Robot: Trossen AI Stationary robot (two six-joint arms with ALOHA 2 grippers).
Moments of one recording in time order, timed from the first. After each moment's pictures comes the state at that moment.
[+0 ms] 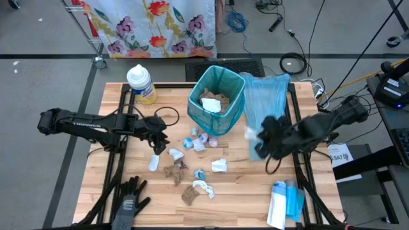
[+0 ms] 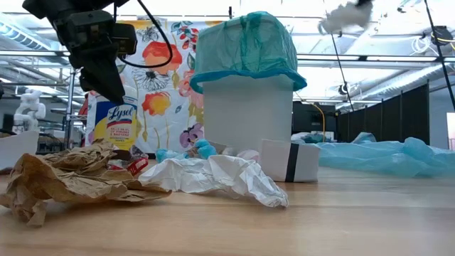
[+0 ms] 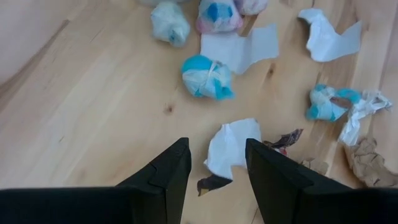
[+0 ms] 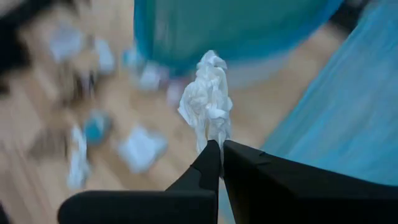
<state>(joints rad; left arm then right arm) 0.02 0.95 0.65 -0.59 0.00 -0.52 0.45 1.24 1.44 -1.37 0.59 1.16</state>
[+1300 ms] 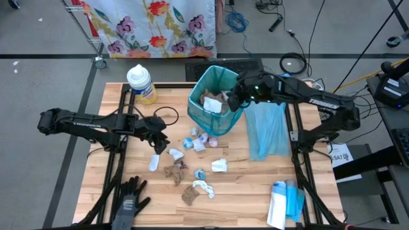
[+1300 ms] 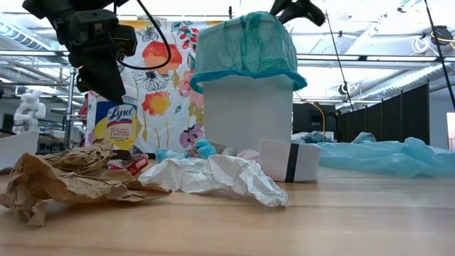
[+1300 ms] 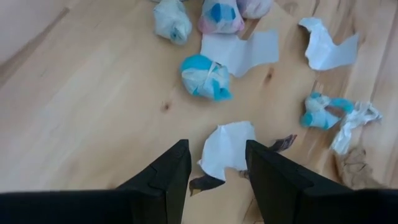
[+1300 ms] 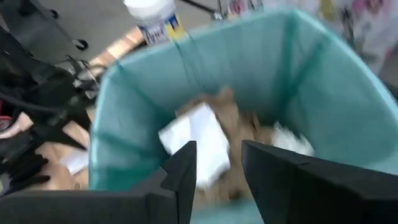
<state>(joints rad) 0.02 0.95 0.65 -0.59 0.00 -0.60 -0.22 1.37 1.55 -0.84 0.25 0.54</state>
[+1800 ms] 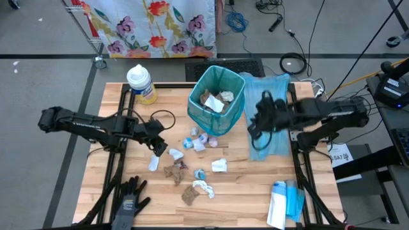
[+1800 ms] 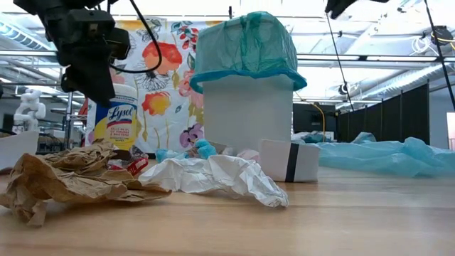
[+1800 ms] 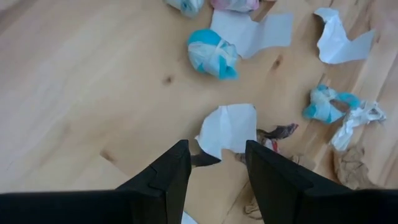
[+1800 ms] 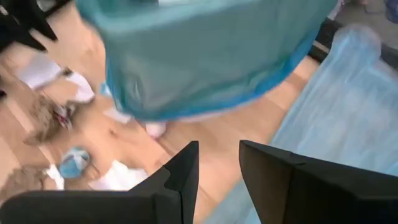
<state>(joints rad) -0.06 0.95 0.65 -0.66 -0.04 -0.78 0.21 1.27 1.48 -1.31 0.53 0.95</state>
